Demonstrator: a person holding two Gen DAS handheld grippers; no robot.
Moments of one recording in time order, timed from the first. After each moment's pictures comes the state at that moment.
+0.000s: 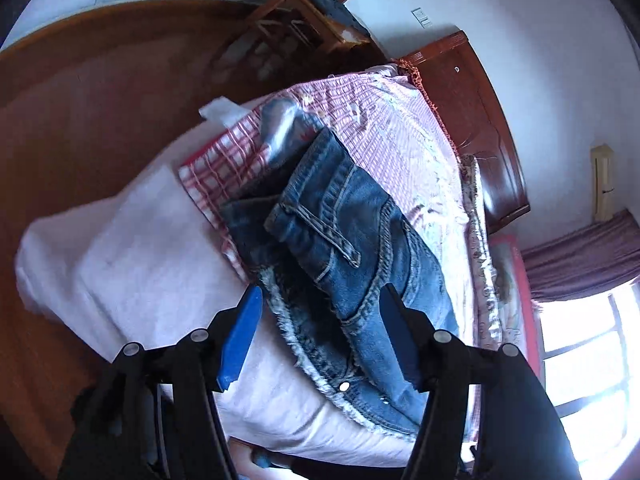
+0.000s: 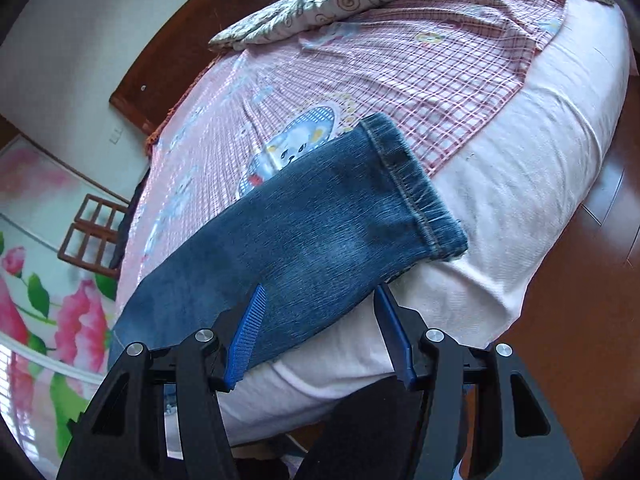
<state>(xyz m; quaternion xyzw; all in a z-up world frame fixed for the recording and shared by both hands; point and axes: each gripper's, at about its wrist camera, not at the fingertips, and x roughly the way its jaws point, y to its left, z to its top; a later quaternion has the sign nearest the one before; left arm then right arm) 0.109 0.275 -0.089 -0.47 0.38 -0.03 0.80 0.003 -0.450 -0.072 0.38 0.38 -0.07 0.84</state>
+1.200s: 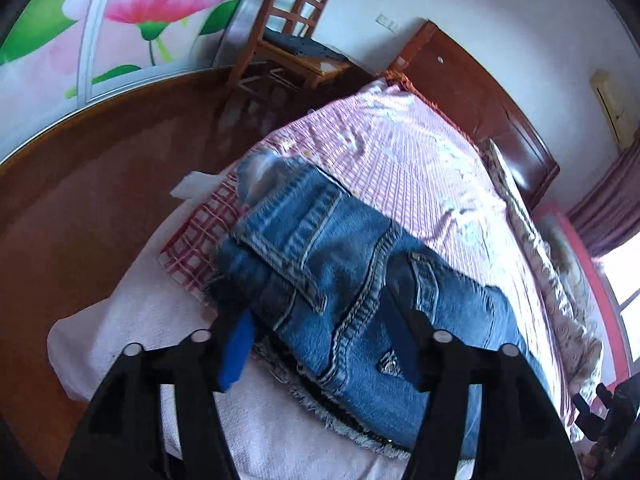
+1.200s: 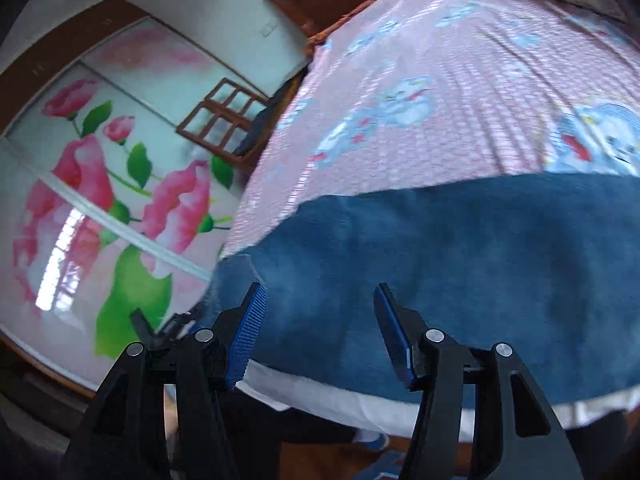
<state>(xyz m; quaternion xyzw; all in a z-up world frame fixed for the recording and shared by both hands) 0.108 0.243 -0.050 -0.30 0.33 0.04 0.89 0.131 -0.254 -0.001 0.30 0.41 0.25 0.82</state>
